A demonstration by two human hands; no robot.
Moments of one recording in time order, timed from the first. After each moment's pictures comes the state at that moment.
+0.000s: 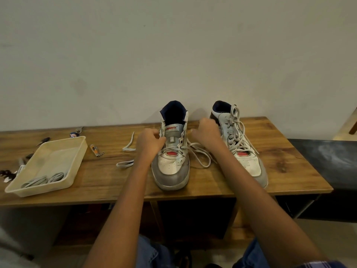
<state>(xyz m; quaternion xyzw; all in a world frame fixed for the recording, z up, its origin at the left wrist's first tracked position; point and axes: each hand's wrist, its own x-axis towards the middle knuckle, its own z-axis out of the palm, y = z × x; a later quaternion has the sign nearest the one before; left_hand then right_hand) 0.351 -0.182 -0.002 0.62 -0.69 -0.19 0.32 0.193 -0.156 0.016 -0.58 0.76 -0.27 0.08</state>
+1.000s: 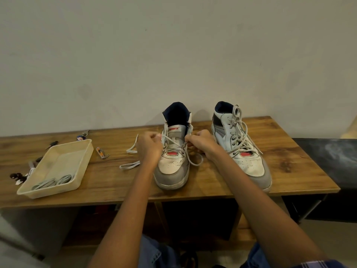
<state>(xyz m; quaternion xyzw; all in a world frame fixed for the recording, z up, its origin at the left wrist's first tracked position) 0.350 -0.171 -0.009 0.66 -0.58 -0.22 0.42 0.201 -0.165 -0.016 -0.45 0.69 -0.41 0.39</state>
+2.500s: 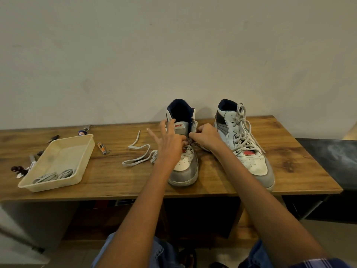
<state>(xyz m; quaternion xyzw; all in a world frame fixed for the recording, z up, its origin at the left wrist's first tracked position) 0.319 -0.161 -0.013 0.58 -0.80 0.05 0.13 0.192 -0.170 -0.014 -0.56 0.72 -0.32 0.24</state>
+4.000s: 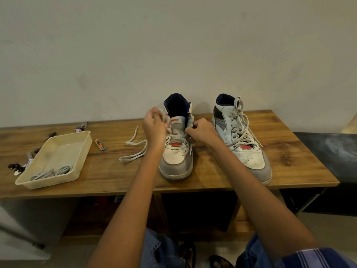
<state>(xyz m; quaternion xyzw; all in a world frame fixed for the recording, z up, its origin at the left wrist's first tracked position) 0.327 -0.161 0.015 0.46 -0.49 -0.38 0.64 0.195 -0.175 -0.018 -0.57 0.72 -0.32 0.25</state>
